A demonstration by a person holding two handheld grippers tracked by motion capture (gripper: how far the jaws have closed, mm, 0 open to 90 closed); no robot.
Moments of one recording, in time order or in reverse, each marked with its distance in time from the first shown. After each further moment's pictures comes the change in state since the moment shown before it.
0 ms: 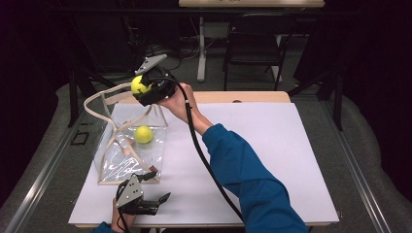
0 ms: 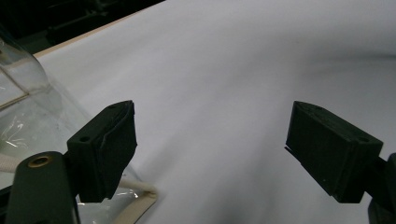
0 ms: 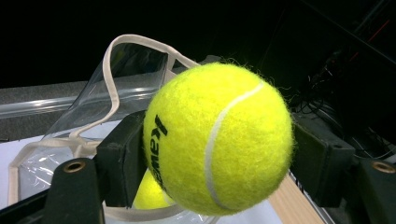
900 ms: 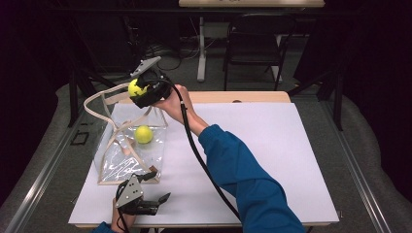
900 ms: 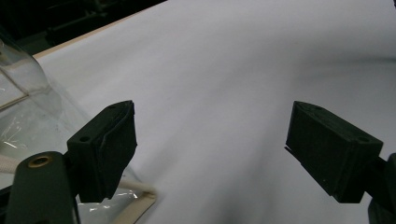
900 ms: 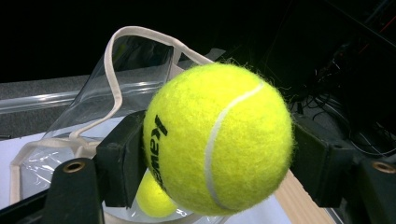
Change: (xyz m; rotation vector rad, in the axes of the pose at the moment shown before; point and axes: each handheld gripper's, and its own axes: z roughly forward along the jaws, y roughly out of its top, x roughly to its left) left arm 0.000 0.000 -0.001 0.000 -0.008 0.004; right arm 0.005 0.000 0.015 0.030 0.013 0.006
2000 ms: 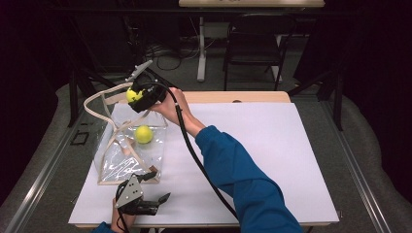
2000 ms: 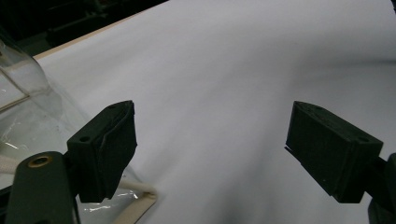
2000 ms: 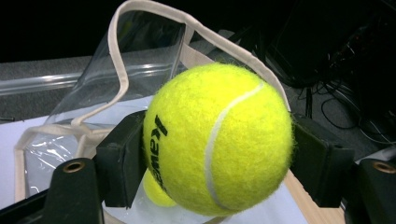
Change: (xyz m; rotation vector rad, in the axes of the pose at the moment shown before) left arm 0.000 0.000 -0.001 0.000 0.002 0.004; right arm 0.008 -0.002 0.018 0.085 0.027 -0.011
